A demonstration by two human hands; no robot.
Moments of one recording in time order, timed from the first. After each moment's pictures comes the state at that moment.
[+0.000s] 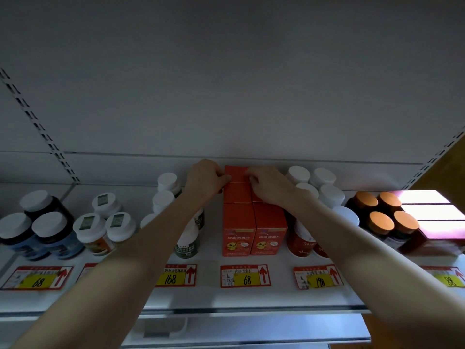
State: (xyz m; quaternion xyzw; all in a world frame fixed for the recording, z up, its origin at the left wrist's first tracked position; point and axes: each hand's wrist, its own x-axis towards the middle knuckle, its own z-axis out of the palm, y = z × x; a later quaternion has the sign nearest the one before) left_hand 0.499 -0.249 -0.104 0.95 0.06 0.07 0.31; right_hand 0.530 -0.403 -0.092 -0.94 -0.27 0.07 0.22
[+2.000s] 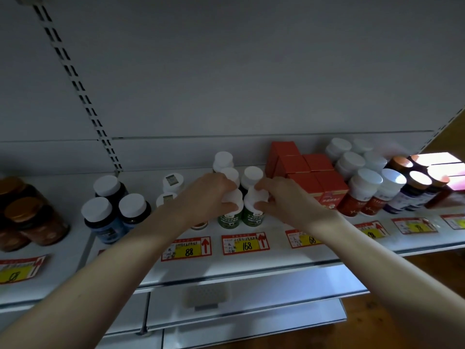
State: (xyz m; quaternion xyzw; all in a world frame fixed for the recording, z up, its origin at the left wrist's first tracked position) left_hand 0.394 -0.127 -0.112 0.96 -0.20 -0.01 0.18; right_hand 0.405 -0.314 -0.100 -0.95 -0.25 0.06 0.16
